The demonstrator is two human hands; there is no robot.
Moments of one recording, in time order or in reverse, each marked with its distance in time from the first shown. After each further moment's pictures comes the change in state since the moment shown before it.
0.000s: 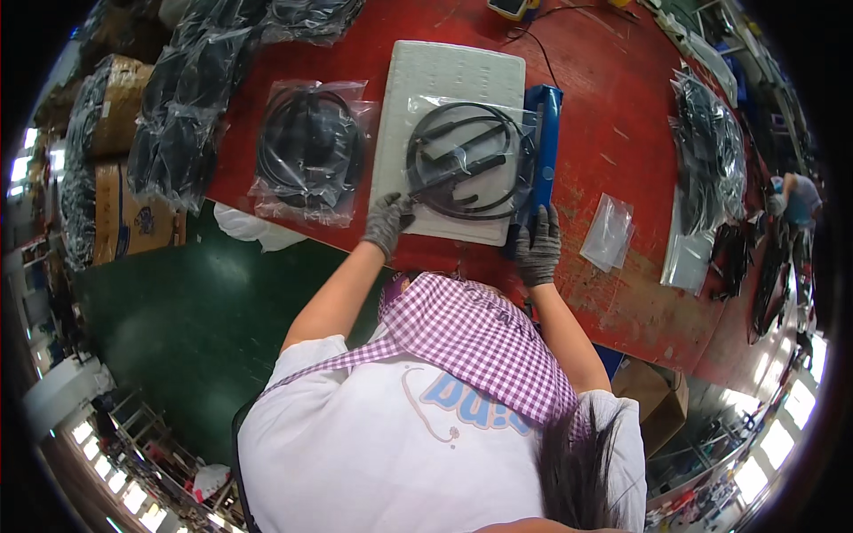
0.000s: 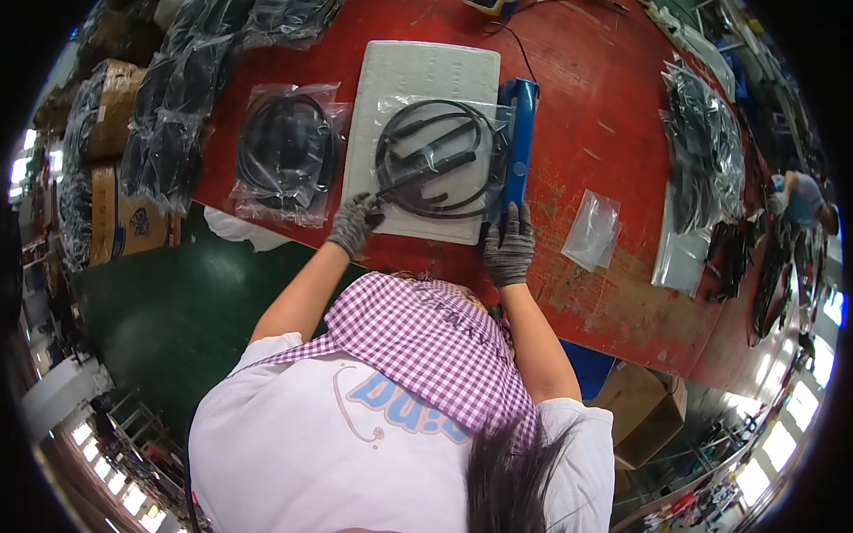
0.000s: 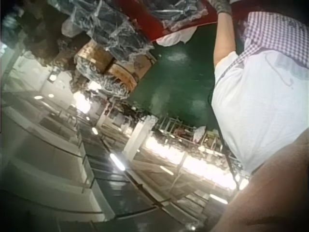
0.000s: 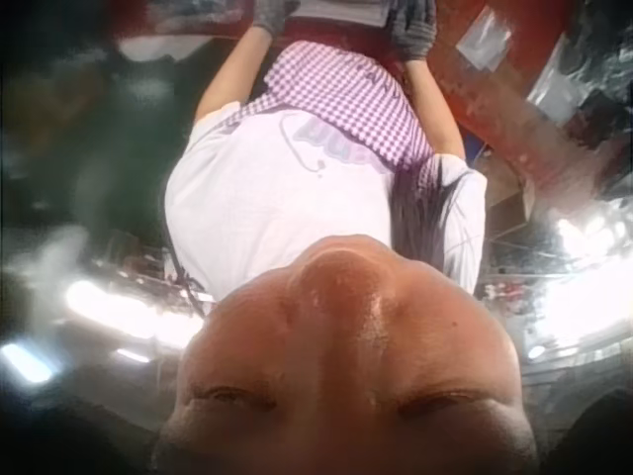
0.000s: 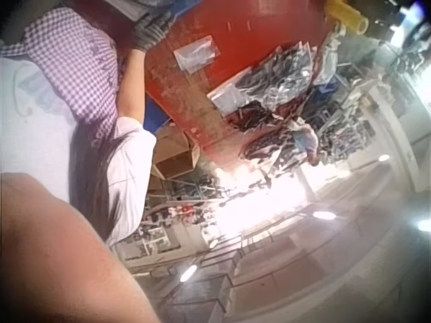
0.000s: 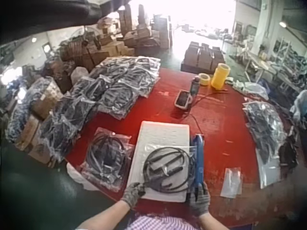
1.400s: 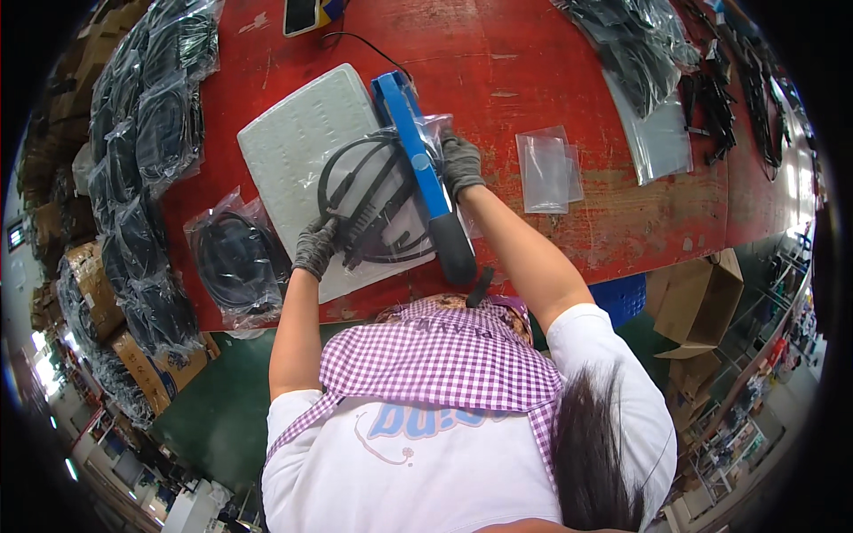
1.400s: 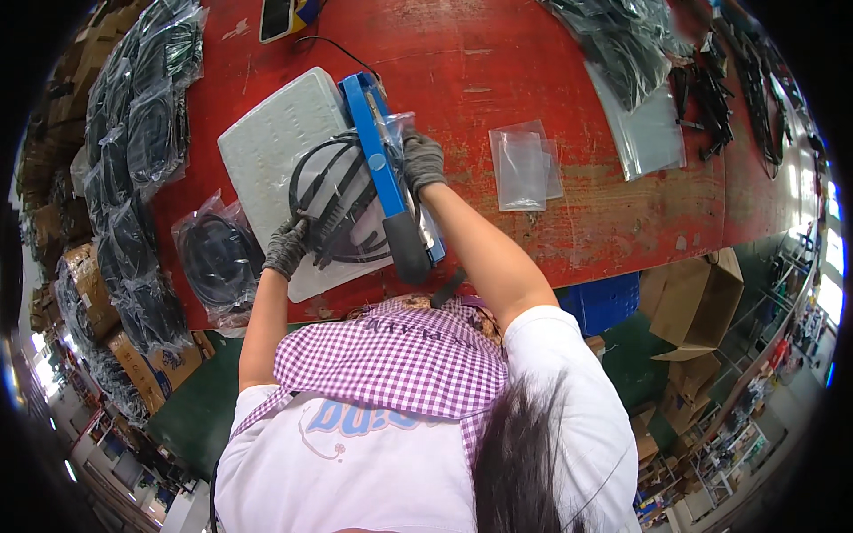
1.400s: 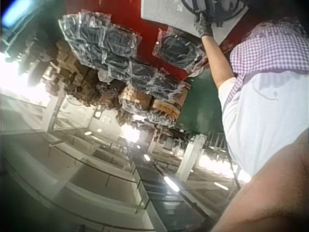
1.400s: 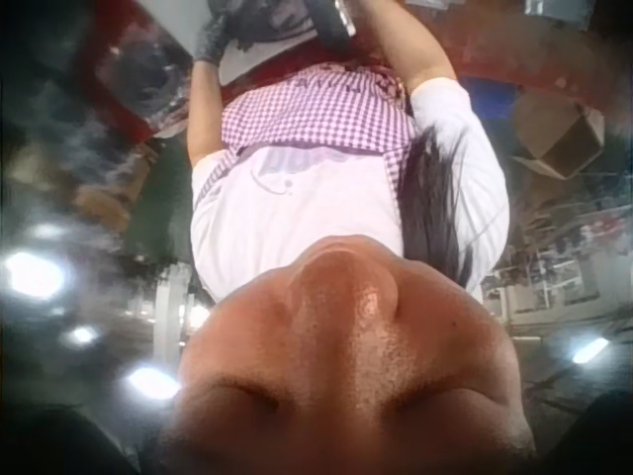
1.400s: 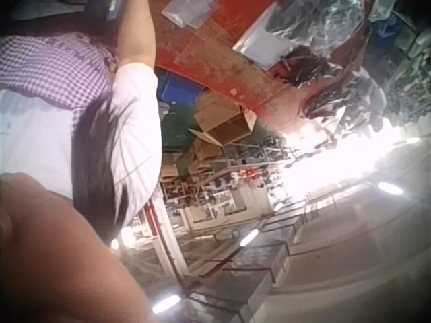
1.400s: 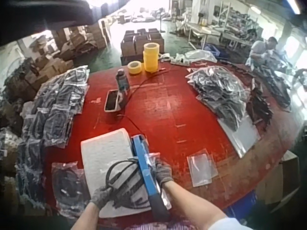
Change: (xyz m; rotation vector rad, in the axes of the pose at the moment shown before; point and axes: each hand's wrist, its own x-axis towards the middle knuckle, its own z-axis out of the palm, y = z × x) left_hand 0.062 0.040 0.086 0.480 -0.250 -0.078; right_hand 0.147 0.065 0.009 0.596 -0.105 1.040
